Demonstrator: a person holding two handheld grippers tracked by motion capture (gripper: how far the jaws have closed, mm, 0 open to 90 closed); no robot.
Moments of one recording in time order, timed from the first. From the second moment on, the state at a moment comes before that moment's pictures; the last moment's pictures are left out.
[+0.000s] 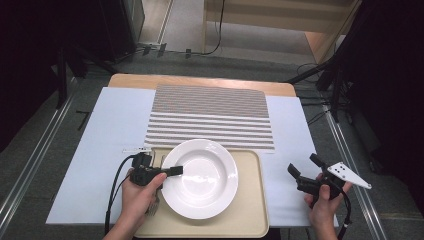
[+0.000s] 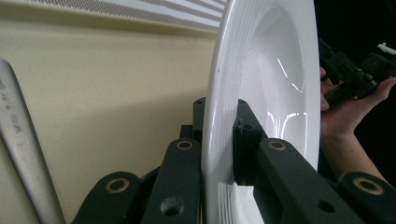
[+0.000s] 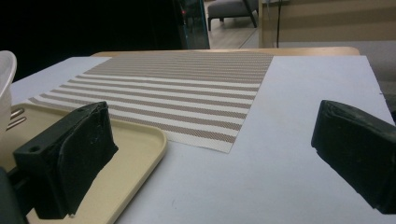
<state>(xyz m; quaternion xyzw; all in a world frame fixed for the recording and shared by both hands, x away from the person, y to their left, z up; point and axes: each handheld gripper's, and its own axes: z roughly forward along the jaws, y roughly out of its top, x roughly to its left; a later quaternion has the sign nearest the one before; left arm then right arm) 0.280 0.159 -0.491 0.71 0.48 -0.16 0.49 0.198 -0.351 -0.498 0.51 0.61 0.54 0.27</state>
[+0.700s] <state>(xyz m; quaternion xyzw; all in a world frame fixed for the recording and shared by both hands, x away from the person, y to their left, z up) 0.275 0.149 -0.507 0.73 0.47 -0.19 0.45 0.189 -0.360 -0.505 0.52 0.61 0.53 0.28</state>
